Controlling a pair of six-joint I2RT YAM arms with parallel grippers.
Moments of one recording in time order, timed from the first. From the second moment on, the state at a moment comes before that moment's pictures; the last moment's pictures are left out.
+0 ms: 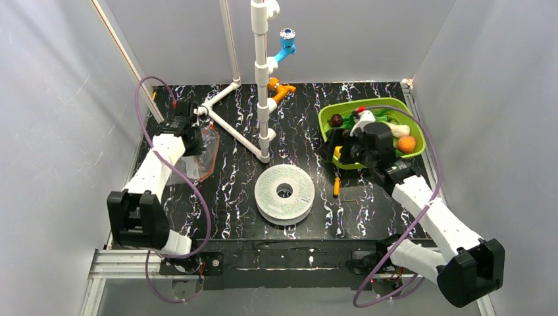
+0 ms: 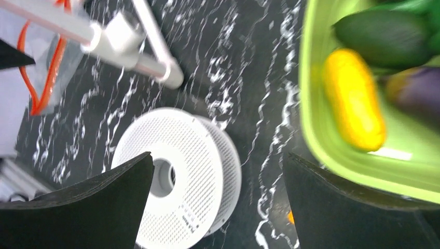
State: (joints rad) left arm -0.09 1.47 1.23 -0.81 -0.25 -0.23; right arm 0.40 1.05 0.86 -0.29 -0.18 0.42
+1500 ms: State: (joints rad) left arm -0.21 0.86 0.83 -0.69 0.16 -0.24; right arm 1.32 1.68 1.40 -0.28 0.64 0.76
